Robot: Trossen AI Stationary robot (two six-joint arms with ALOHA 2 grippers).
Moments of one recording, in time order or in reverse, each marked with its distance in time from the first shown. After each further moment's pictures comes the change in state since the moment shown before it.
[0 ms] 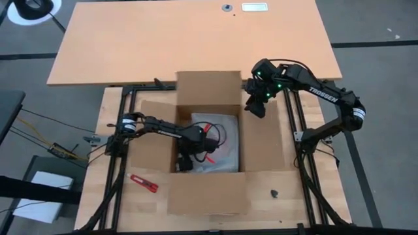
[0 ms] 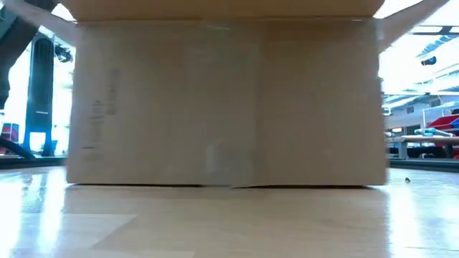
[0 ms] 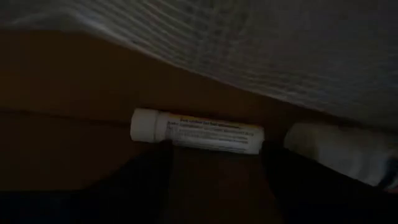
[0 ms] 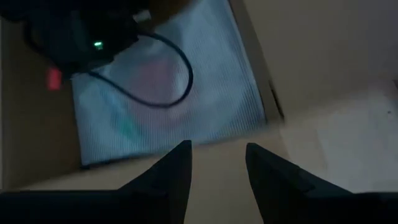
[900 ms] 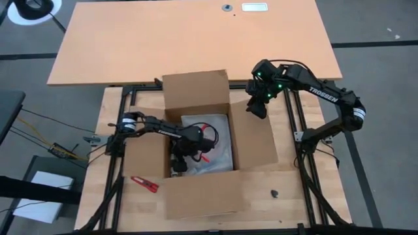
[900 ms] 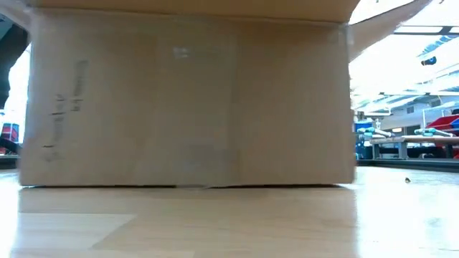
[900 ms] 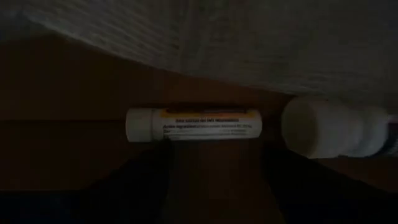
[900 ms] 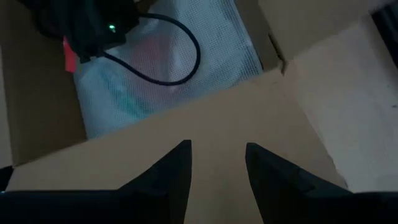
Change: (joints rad) left arm 0.008 -0.002 -0.088 -0.084 0.162 0.046; right arm 0.000 0.000 0.000 -0.027 -0.007 -0.014
